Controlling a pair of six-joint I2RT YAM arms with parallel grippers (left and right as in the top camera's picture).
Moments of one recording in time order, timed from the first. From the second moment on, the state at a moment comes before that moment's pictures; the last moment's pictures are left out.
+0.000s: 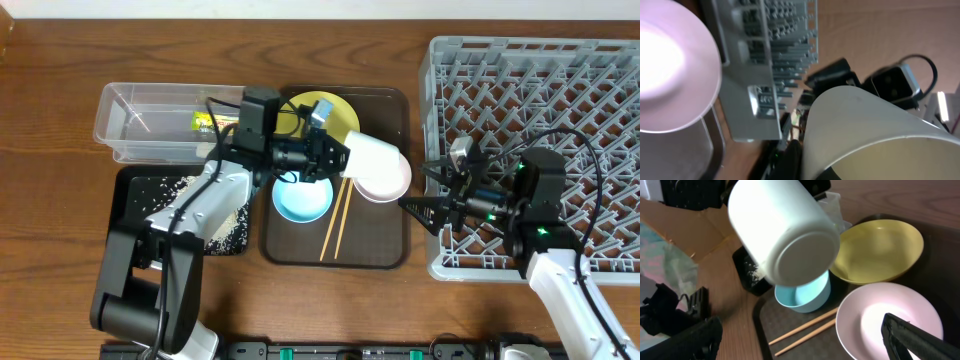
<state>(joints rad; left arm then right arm) -0.30 1.73 0.99 0.04 1.26 -0.85 -0.01 1.22 0.58 0.02 -1.14 -0.08</state>
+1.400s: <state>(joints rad) -0.40 1.73 0.99 0.05 1.28 -0.95 0.07 1.23 0.58 0.21 -1.16 -0.08</state>
